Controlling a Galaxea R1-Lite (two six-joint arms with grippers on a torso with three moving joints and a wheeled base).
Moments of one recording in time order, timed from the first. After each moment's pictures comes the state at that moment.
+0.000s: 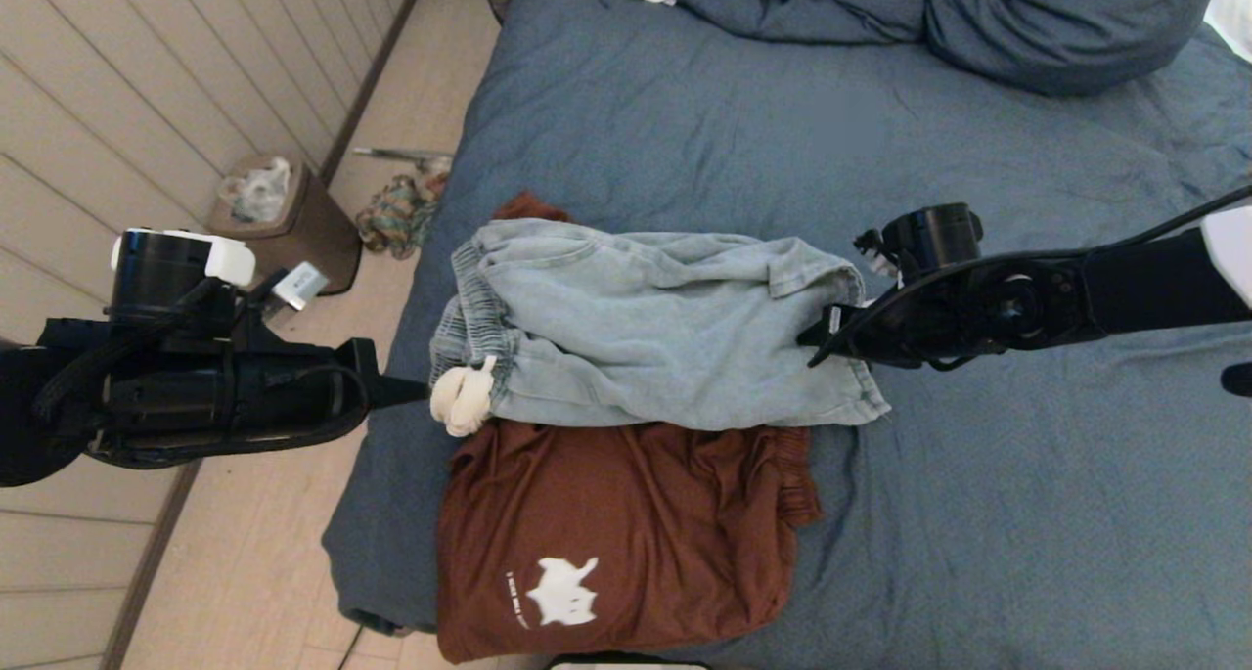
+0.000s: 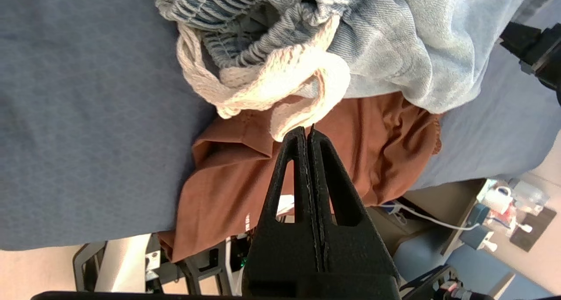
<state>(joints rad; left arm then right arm) -0.20 1.62 -0.90 -0.14 -0.45 -0.46 0.18 2.02 -1.45 0.04 0.04 0.29</state>
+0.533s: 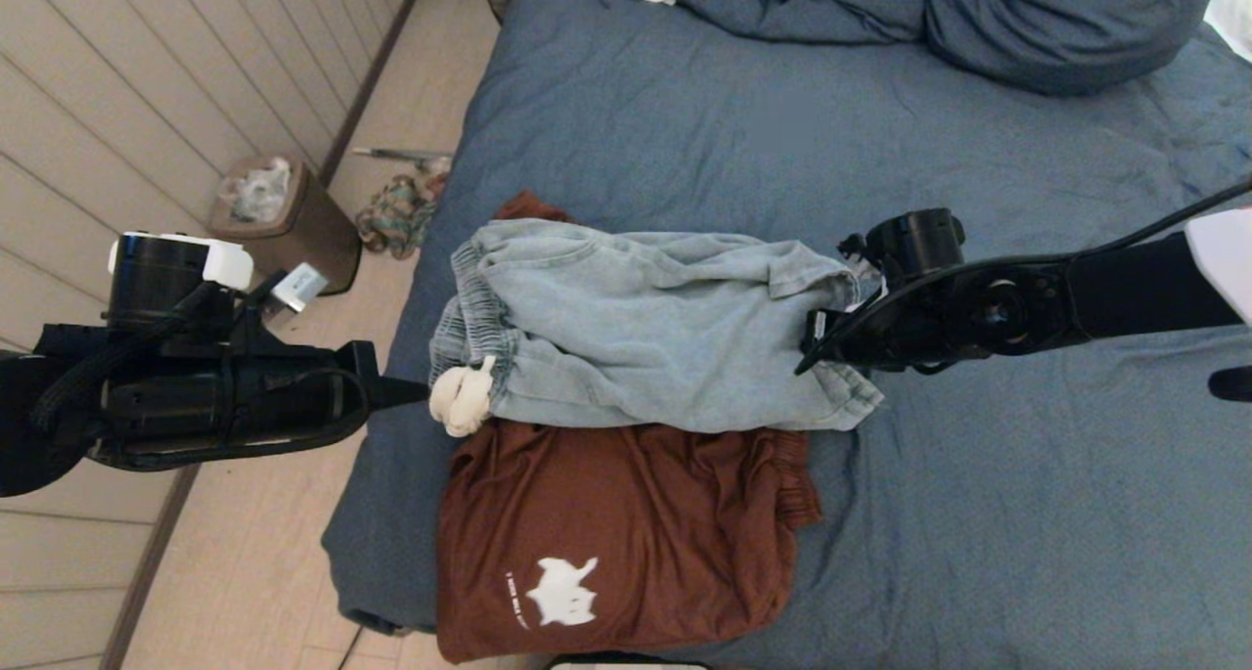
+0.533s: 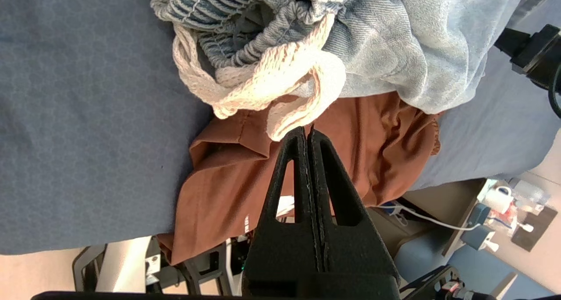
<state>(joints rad) -0.20 1.61 -0.88 -0.17 -0.45 -0.46 0.22 2.03 -1.44 0.03 0.05 0.29</state>
